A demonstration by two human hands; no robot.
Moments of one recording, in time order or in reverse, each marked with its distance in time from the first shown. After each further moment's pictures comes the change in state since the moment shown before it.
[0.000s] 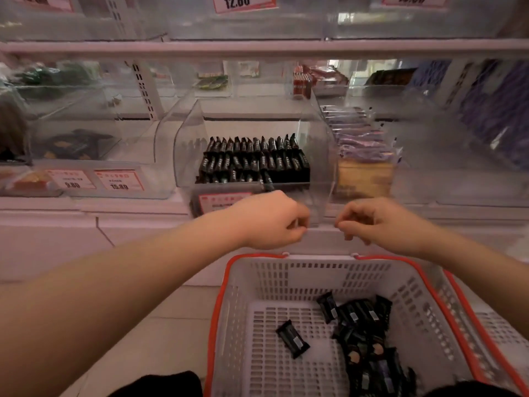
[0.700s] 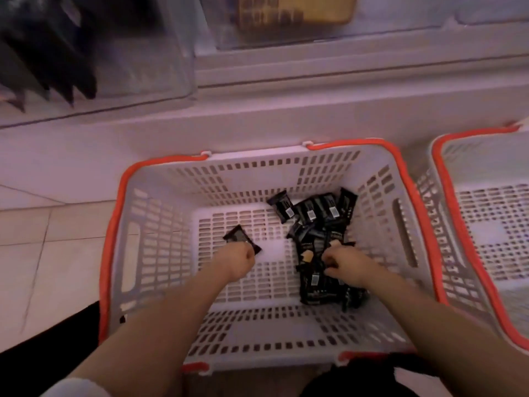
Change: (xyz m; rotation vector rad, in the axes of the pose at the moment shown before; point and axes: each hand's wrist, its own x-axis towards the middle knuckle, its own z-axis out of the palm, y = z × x) left_hand 0.042 0.015 0.368 -0.350 -0.724 -0.531; right_hand -0.077 0.292 0.198 -0.164 -0.629 0.510
